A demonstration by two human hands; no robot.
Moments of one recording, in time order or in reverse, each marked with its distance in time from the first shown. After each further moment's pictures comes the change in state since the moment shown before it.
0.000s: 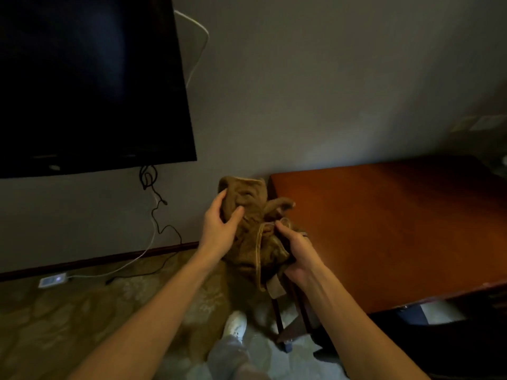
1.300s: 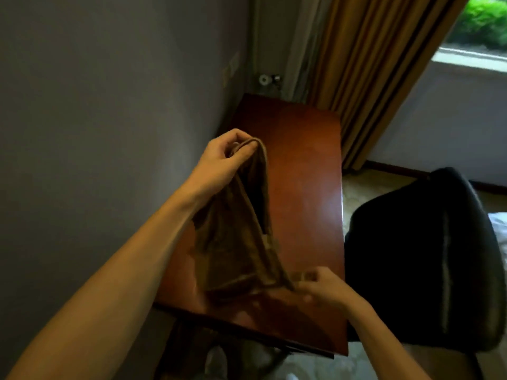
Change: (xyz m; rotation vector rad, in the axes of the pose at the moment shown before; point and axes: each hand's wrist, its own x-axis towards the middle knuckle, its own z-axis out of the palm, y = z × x) left_hand 0.284 0.179 0.362 -0.036 -1.399 0.491; right_hand 0.071 -0.110 -0.126 -0.289 0.805 -0.089
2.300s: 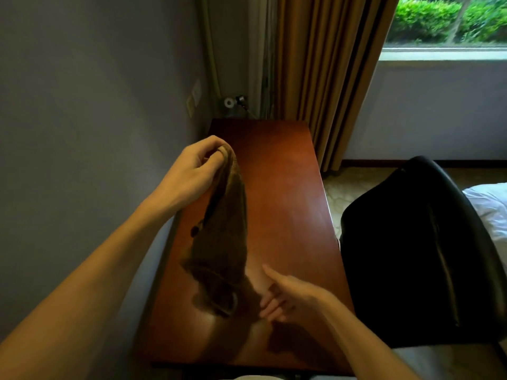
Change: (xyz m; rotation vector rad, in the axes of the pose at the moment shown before) left_hand 0.055 0.016 -0.016 0.302 -0.195 0.118; right_hand 0.071 -0.027 0.034 0.280 -0.262 0.222
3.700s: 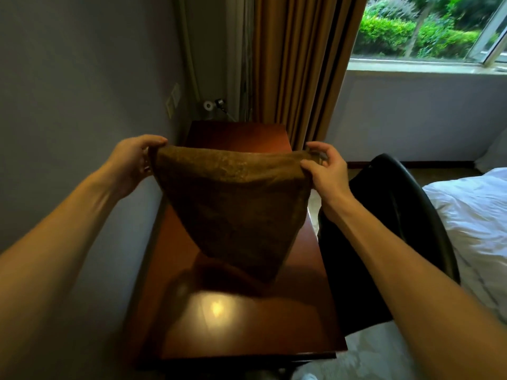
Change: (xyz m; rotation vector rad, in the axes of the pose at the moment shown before) left_hand 0.015 -0.064 -0.060 -0.569 0.193 -0.554; right_hand -0.140 -0.121 -0.067 0.340 0.851 -1.032
